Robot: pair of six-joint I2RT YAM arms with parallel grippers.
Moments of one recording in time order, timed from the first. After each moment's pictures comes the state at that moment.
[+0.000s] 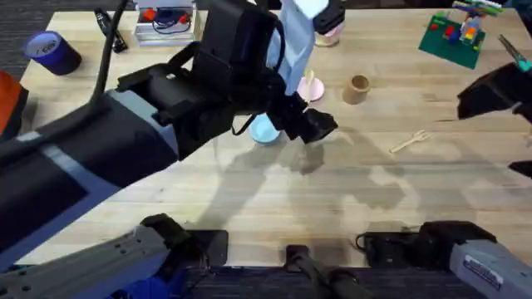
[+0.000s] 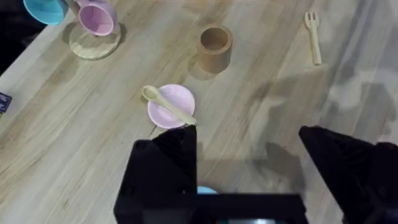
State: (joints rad) left arm -0.62 1.21 0.84 -0.26 0.32 0.29; right arm 0.00 0.96 1.28 -1.57 0.20 0.92
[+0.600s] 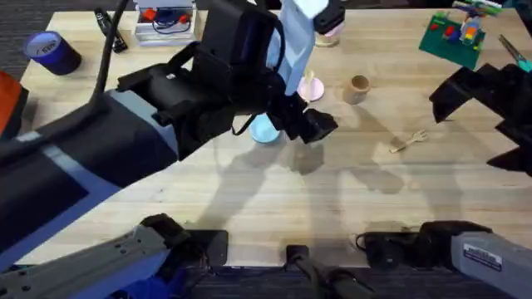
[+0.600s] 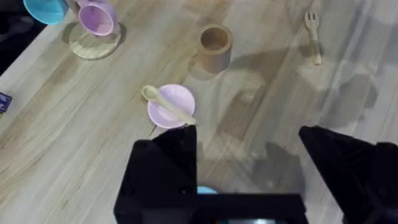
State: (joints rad) left arm -0.62 1.21 0.84 -0.26 0.32 0.29; right arm 0.00 1.21 1.28 -1.57 0.22 0.99
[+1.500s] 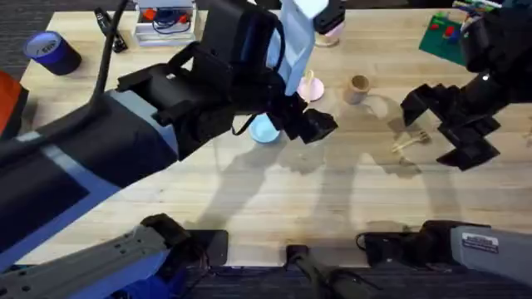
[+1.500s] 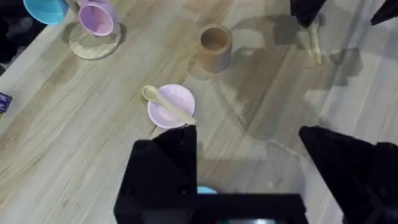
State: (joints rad) left arm -0.62 1.21 0.84 -0.26 0.32 0.29; right arm -0.09 1.40 1.00 -1.13 0.16 1.04
